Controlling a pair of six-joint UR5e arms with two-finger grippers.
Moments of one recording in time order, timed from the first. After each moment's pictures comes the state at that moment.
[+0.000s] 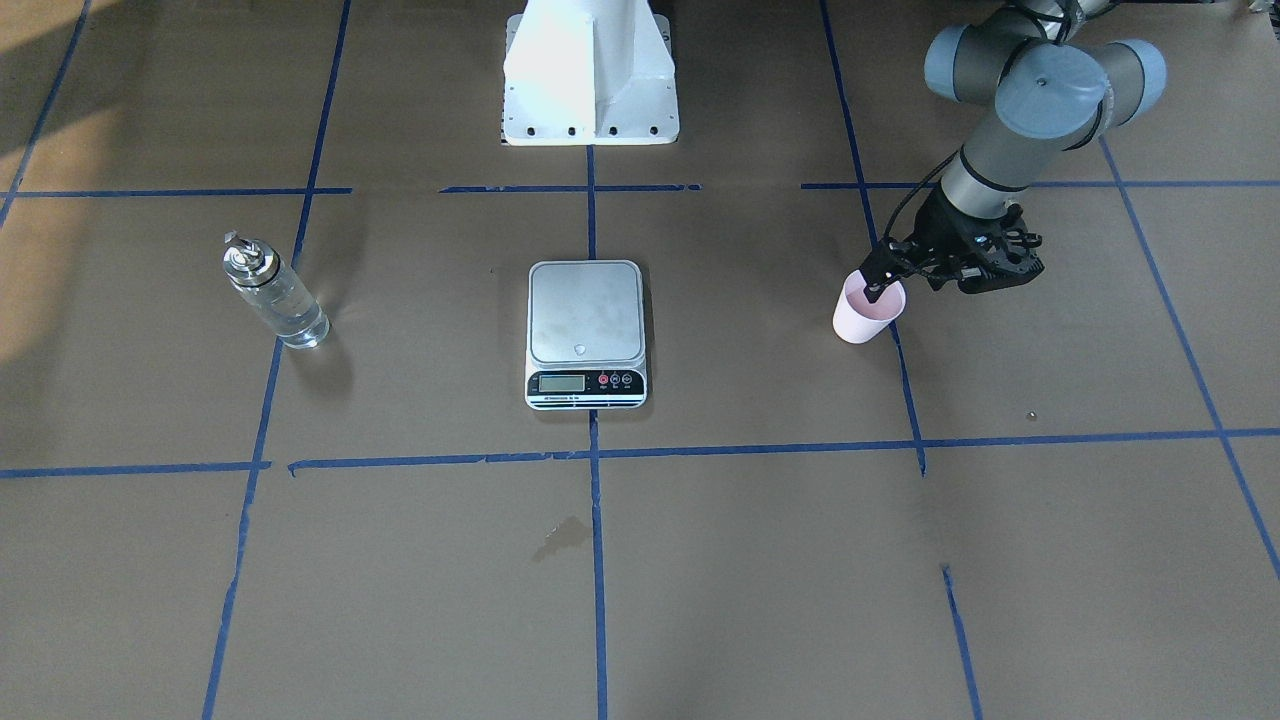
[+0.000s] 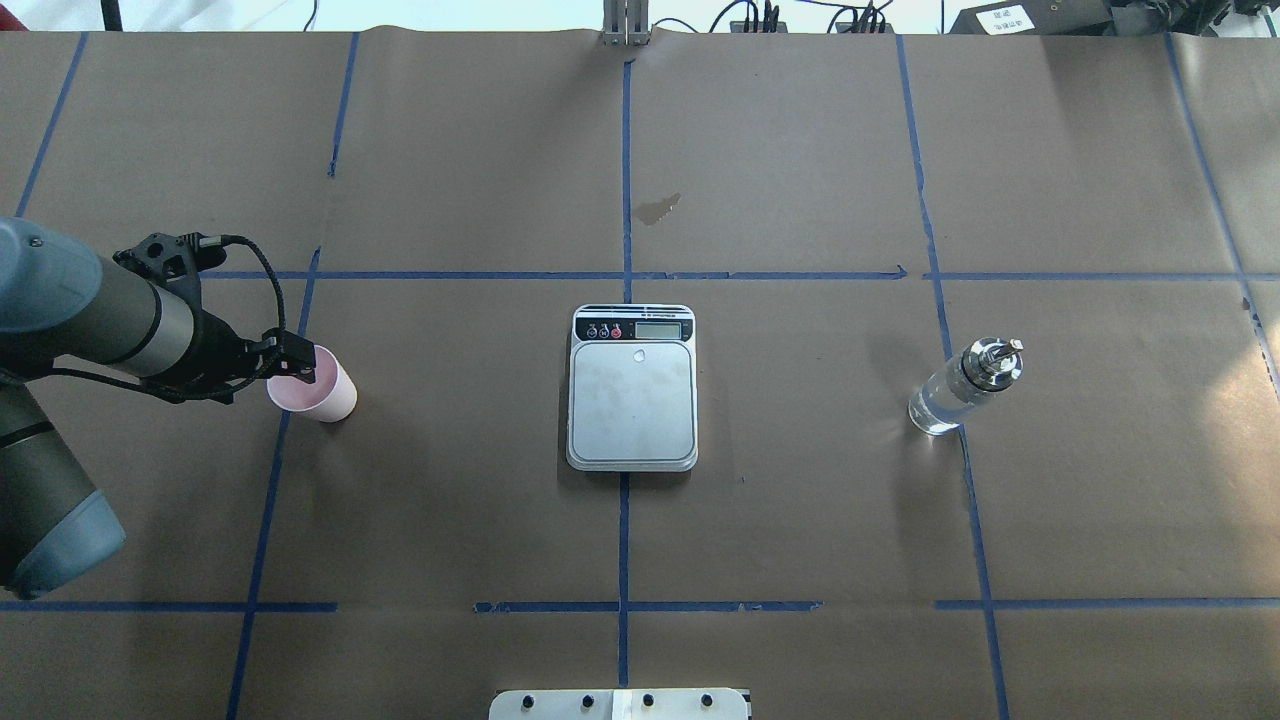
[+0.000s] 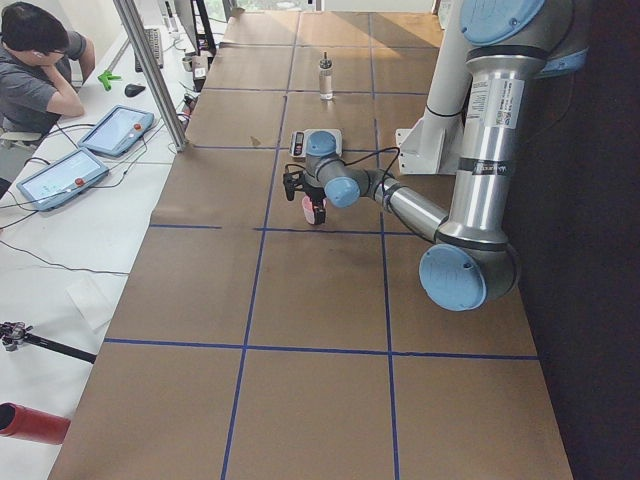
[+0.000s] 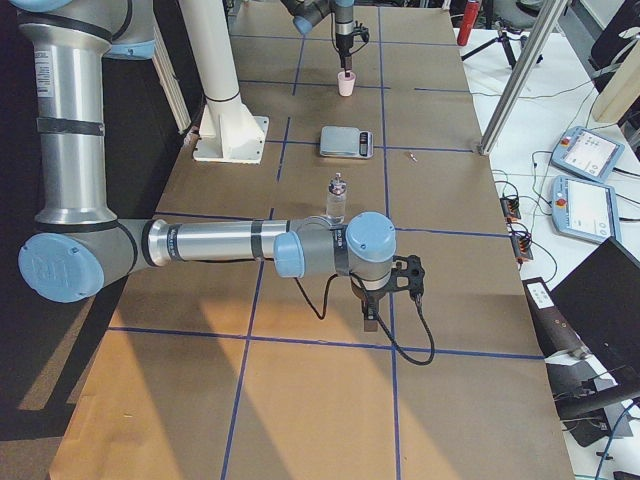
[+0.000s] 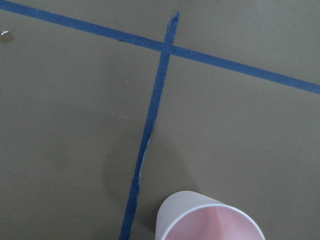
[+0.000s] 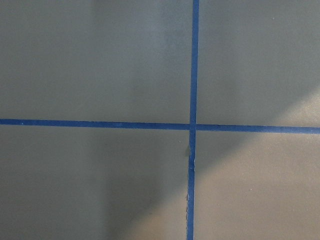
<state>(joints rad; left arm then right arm) -0.72 -1.68 -1.86 -1.95 -2.02 -1.30 1.58 -1.60 1.68 -1.51 2.41 0.08</state>
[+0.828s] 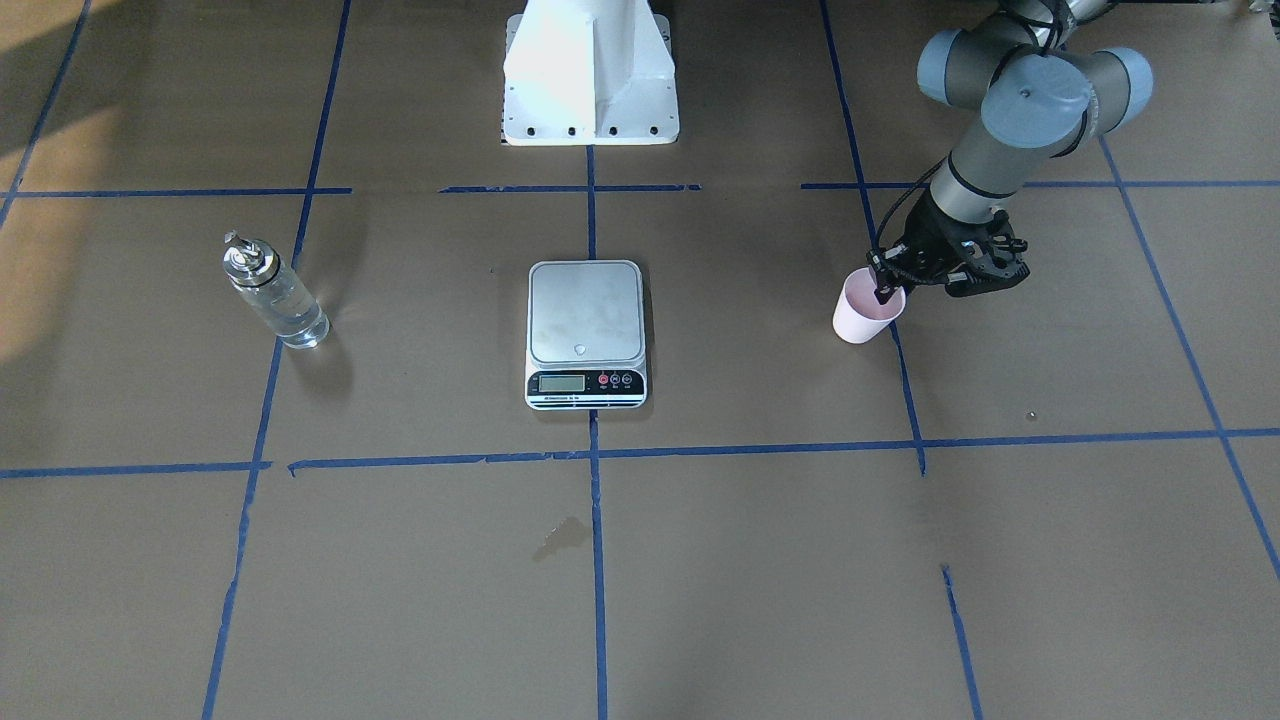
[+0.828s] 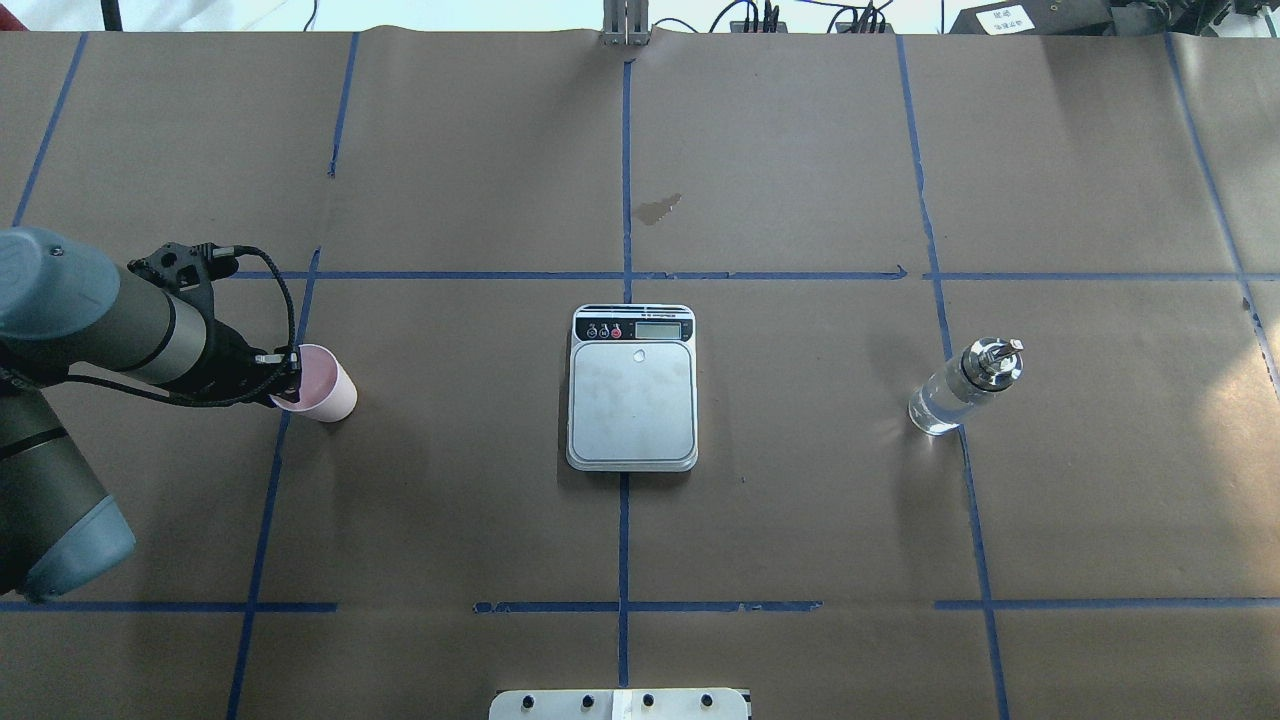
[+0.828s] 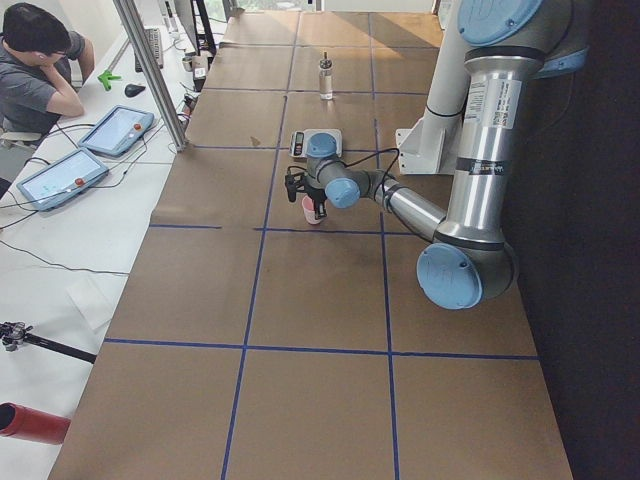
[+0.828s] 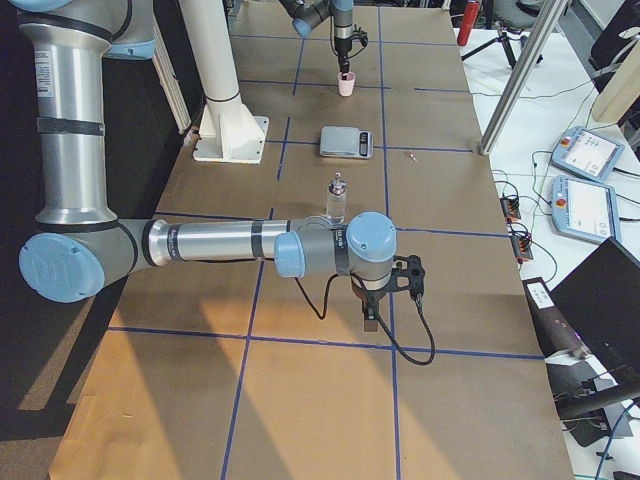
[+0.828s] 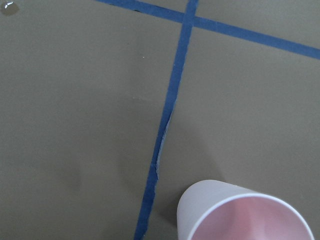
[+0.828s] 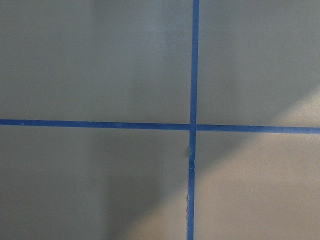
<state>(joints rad) -0.71 -1.69 -1.86 -1.95 -2.03 -1.30 1.58 -1.60 1.68 -1.51 2.41 0.08</state>
